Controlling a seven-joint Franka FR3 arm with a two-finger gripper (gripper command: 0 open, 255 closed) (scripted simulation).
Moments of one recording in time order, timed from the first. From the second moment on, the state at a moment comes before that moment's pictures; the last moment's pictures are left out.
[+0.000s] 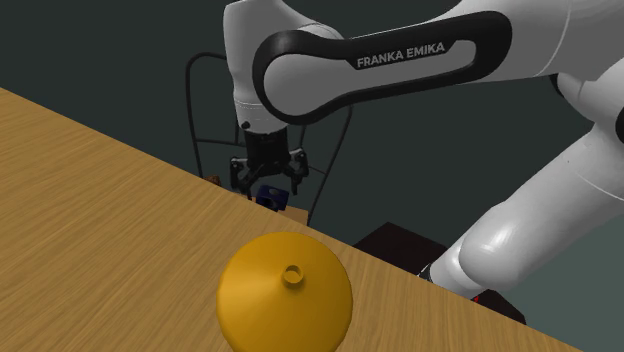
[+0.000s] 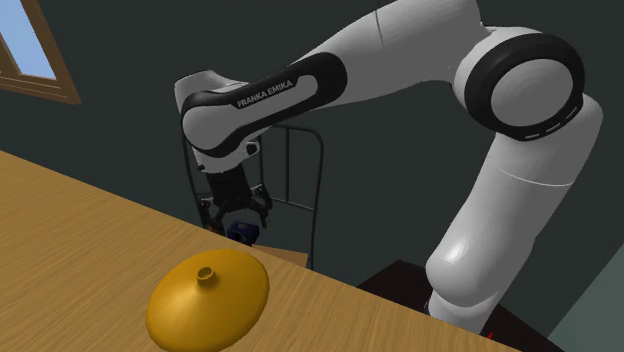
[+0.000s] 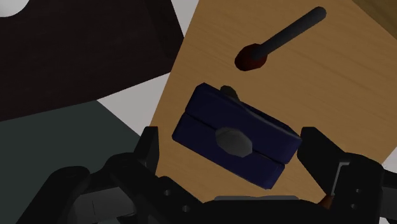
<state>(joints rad) 0.02 -0.04 0.68 -2.02 0.12 1.77 1.04</state>
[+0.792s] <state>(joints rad) 0.03 -0.04 0.68 -2.03 0.12 1.78 1.04</state>
